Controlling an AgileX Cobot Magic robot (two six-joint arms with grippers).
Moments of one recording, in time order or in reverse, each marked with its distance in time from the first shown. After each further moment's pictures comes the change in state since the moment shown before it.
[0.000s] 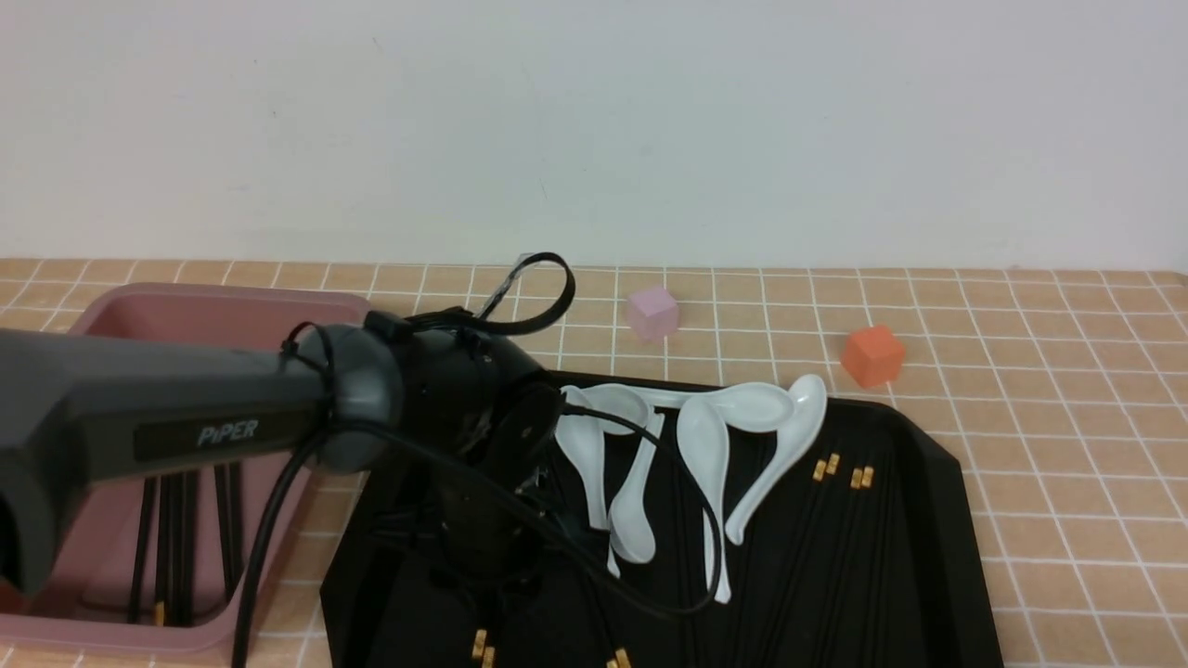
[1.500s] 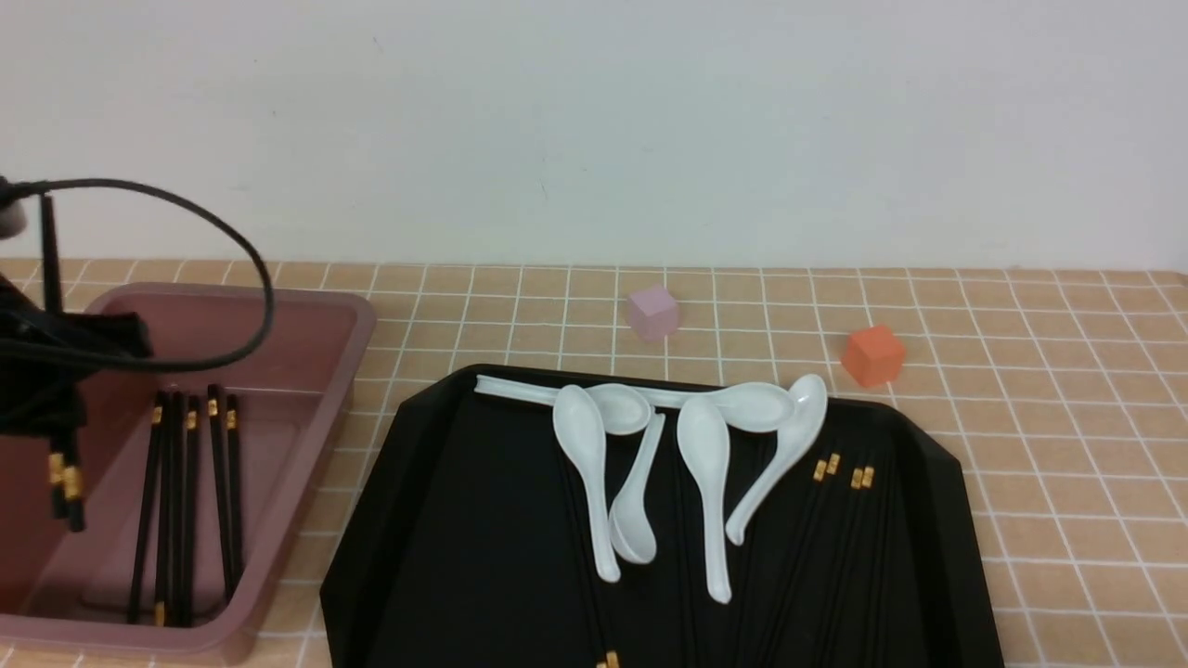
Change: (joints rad) right arm 0.000 0.000 0.000 -0.001 0.000 0.000; left arm 0.680 -0.474 0.199 0.021 -0.108 0.210
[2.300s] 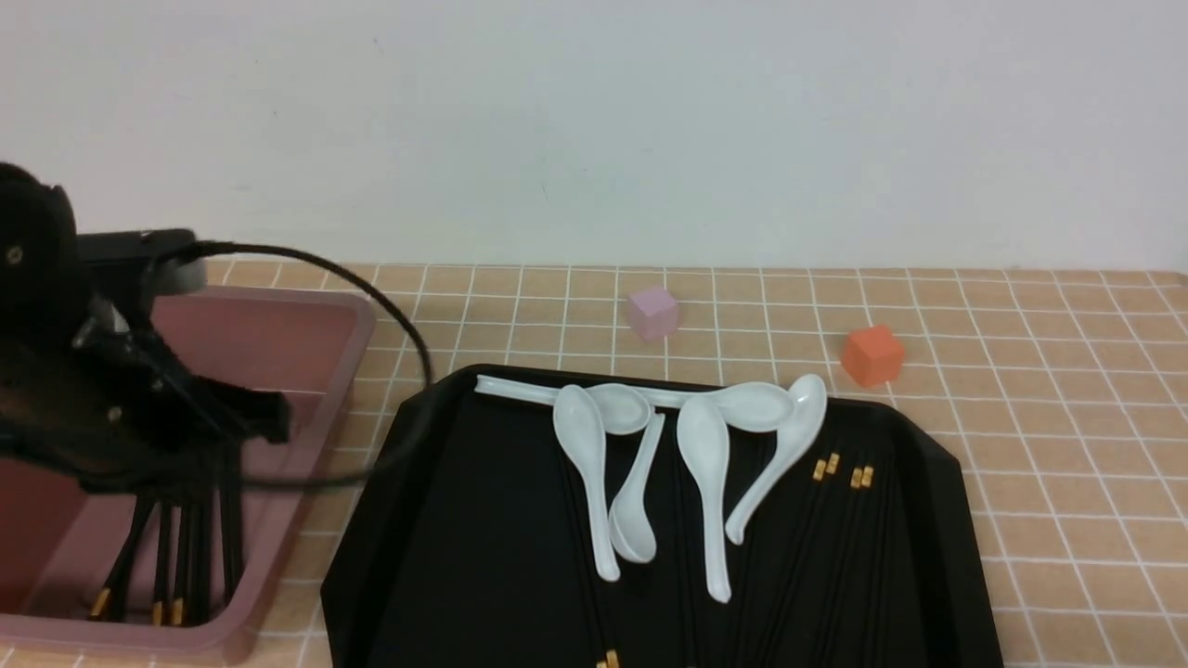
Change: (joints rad) right arm 0.000 0.000 0.000 0.001 0.000 0.000; left arm -0.303 -0.146 0.039 -0.091 0.217 0.106
